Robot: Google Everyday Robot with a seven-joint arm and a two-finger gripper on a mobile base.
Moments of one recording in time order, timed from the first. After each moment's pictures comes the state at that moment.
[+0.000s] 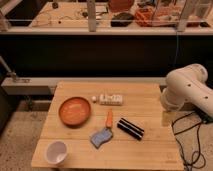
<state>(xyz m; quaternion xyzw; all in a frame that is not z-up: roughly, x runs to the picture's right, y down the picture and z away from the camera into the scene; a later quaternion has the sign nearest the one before) 0.285 0.105 0.684 -0.28 0.02 0.02 0.96</state>
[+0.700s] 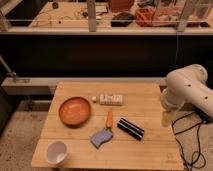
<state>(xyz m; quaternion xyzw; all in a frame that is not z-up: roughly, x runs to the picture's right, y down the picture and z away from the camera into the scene) 0.285 0.106 0.685 -0.28 0.02 0.02 0.96</state>
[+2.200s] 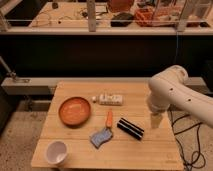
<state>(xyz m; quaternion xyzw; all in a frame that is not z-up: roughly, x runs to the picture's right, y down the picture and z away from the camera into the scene) 0.222 0.115 0.683 -0.28 0.02 -0.04 0.96</state>
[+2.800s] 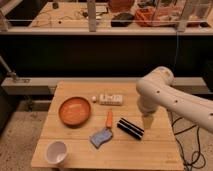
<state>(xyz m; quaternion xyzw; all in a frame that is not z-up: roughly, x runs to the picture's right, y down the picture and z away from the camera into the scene) 0.171 0.119 0.686 -0.28 0.01 -0.09 0.96</state>
